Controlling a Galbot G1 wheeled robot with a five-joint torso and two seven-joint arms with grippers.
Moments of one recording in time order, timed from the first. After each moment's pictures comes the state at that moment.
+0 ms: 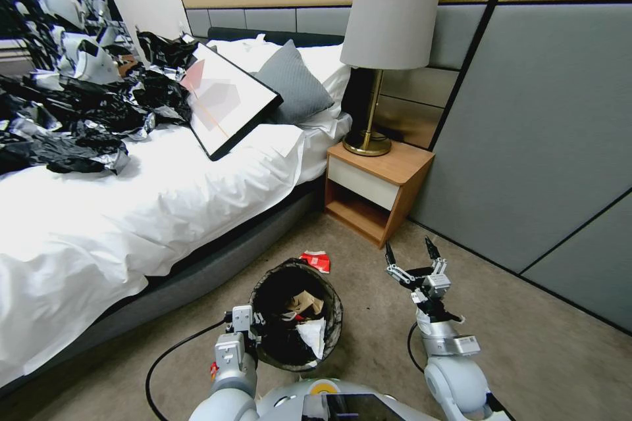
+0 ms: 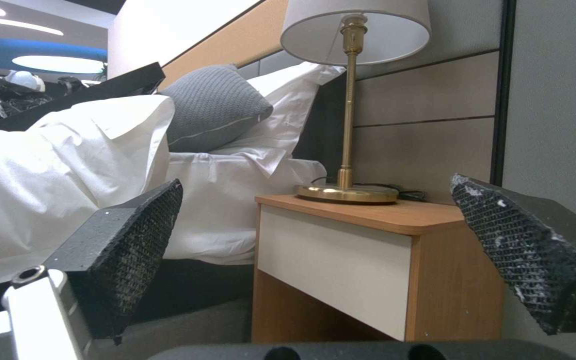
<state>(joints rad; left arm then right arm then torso) 1.89 -1.46 -0.26 -2.42 -0.07 0.52 -0.45 -1.66 1.26 0.50 2.09 0.16 0.50 0.05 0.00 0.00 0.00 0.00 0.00</state>
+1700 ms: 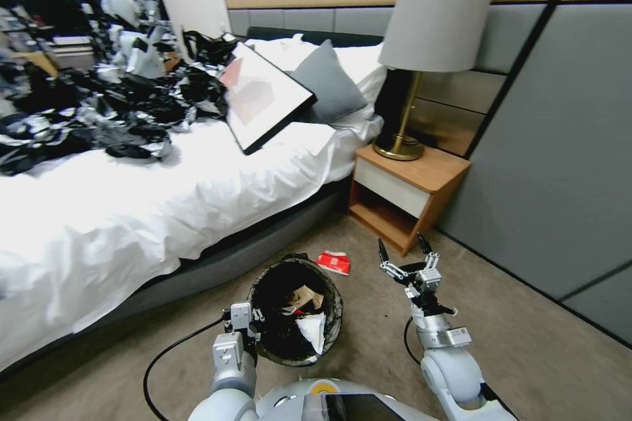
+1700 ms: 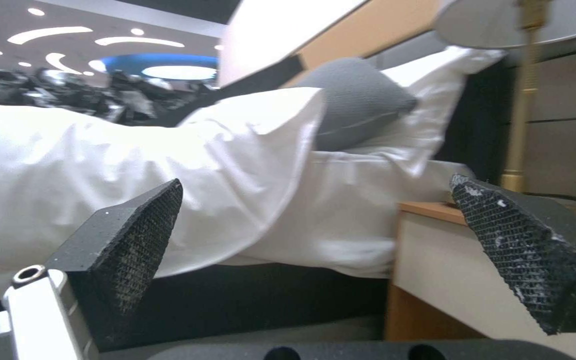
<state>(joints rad) 1.89 -1.46 -0.26 -2.43 -0.07 0.50 -0.44 -1.64 1.26 0.47 2.07 0.14 0.48 0.04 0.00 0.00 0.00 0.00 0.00</state>
